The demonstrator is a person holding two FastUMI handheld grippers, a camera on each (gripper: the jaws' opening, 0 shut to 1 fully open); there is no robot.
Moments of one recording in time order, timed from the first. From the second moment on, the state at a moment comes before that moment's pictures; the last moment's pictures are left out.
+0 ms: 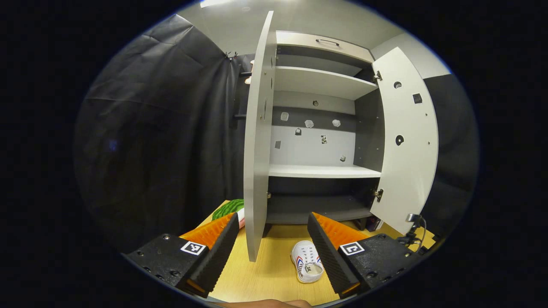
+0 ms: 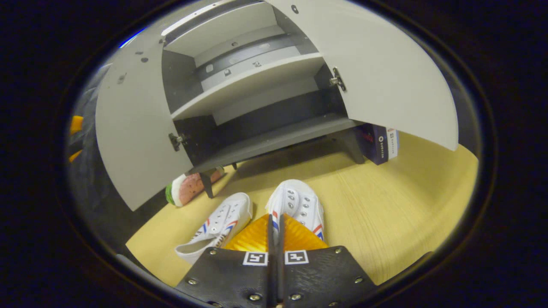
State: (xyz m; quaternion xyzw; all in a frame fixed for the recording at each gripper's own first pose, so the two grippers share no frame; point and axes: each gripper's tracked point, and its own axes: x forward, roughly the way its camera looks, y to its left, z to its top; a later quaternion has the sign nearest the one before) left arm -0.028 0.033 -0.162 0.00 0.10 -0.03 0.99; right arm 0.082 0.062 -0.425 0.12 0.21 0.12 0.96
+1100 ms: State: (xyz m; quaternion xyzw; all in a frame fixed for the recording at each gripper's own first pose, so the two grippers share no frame) left arm 0.027 -0.039 -0.110 0.01 0.01 -0.10 1.00; right arm 0.127 0.094 -0.062 -0.01 0.01 0.12 0.99
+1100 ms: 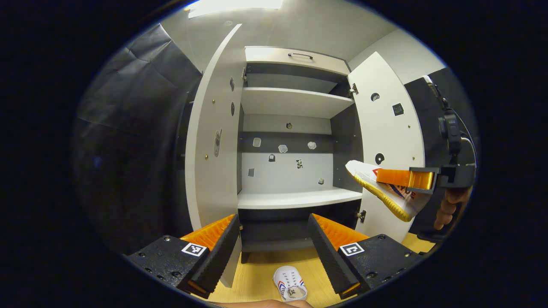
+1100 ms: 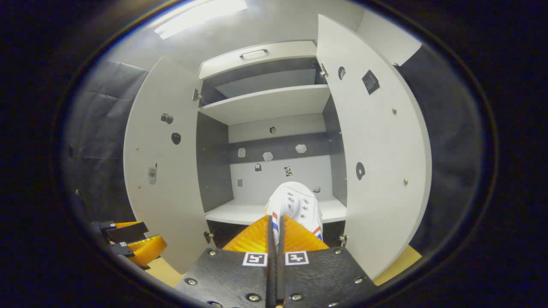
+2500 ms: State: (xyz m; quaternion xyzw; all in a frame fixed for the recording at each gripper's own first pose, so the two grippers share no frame) left arm 0.102 -0.058 -0.133 0.01 0.03 -0.11 0.99; right arm 0.470 0.128 -0.166 -0.13 0.16 0.03 0.98
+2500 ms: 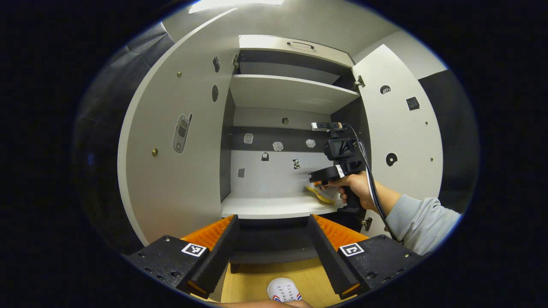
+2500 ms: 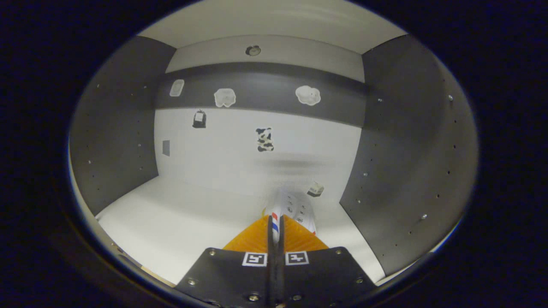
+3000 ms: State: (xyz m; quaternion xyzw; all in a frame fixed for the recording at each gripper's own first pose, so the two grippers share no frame) left arm 0.100 -0.073 -0.149 0.00 0.07 -0.13 0.99; right arm 0.388 0.106 -0.071 -0.09 0.04 0.01 0.99
